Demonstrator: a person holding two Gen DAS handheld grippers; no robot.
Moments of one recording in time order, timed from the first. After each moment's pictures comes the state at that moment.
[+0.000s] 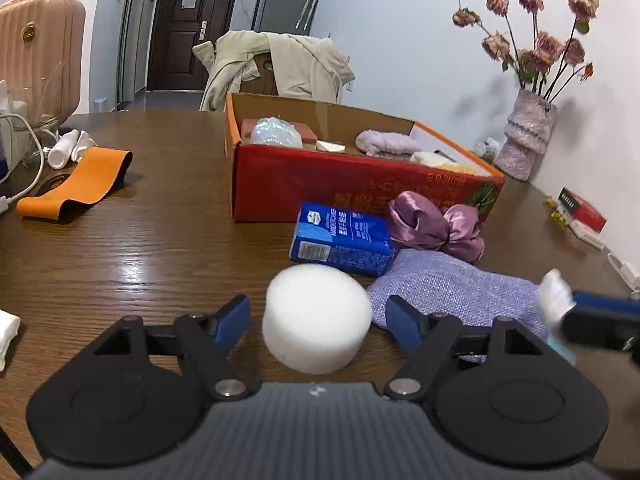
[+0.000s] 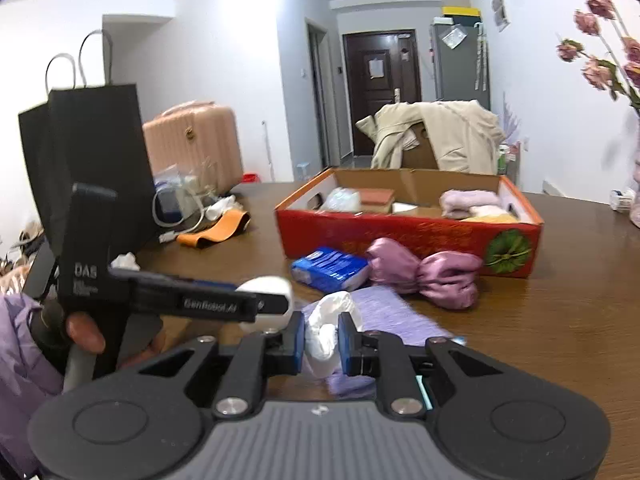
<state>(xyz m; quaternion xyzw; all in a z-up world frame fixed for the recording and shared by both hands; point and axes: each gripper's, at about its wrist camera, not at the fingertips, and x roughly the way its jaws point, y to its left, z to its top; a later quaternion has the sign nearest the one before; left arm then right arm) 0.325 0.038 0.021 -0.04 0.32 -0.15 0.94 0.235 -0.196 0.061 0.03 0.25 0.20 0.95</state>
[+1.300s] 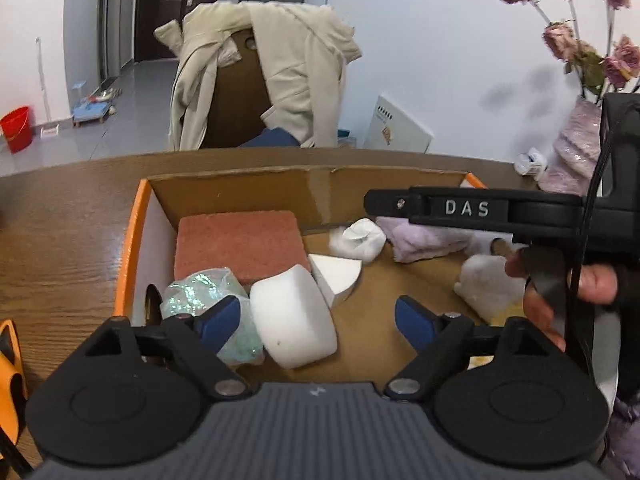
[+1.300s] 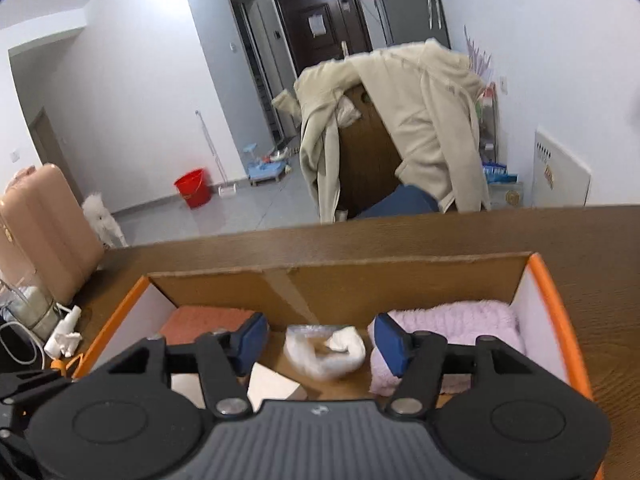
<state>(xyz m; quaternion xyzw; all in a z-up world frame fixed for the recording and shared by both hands) 0.563 -0.022 0.072 -0.03 0.38 -0.16 0.91 0.635 -0.229 0.055 0.10 0.32 0.16 0.93</state>
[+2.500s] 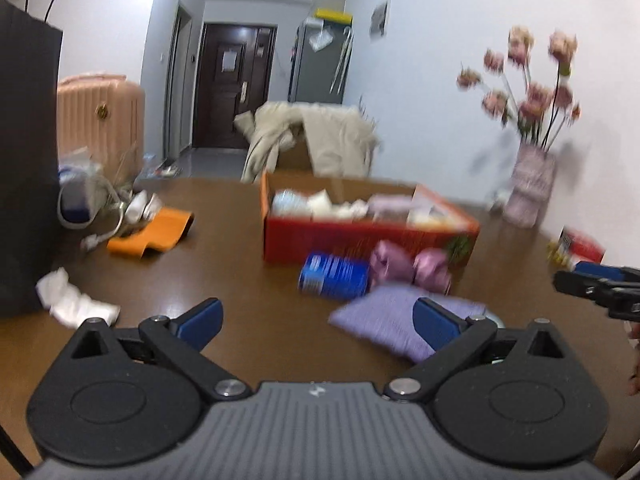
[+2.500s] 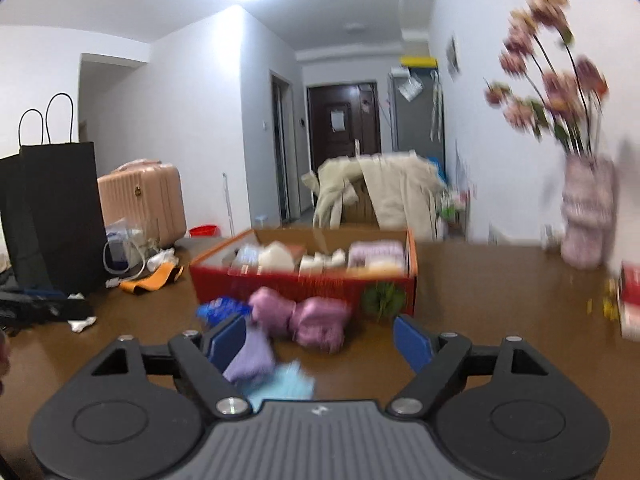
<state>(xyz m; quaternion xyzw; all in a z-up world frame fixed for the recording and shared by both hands) 0.206 0.024 0.078 -0.03 0.23 -0.08 0.97 0.215 -0.301 0.067 0.03 0.18 0.15 0.97</state>
